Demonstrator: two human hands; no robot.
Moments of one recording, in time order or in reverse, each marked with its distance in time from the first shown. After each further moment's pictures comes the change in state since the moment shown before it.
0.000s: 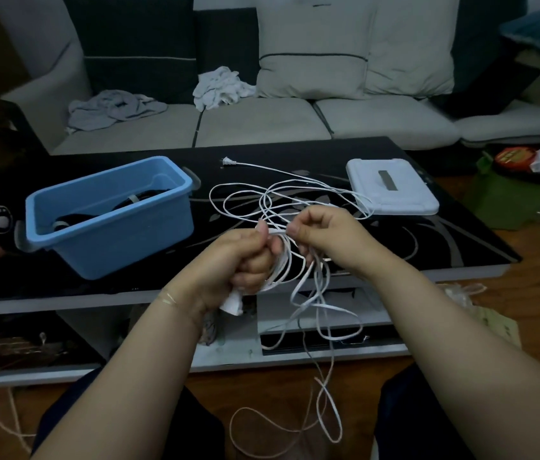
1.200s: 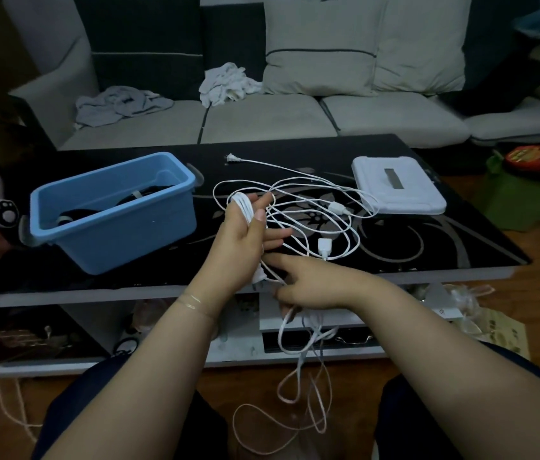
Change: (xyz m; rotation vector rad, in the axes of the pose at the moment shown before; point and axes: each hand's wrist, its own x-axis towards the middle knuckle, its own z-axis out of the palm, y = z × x) left_hand 0.018 -0.011 0.015 0.444 0.485 0.414; right_hand -0.015 0.008 0.033 -0.524 -0.454 0.208
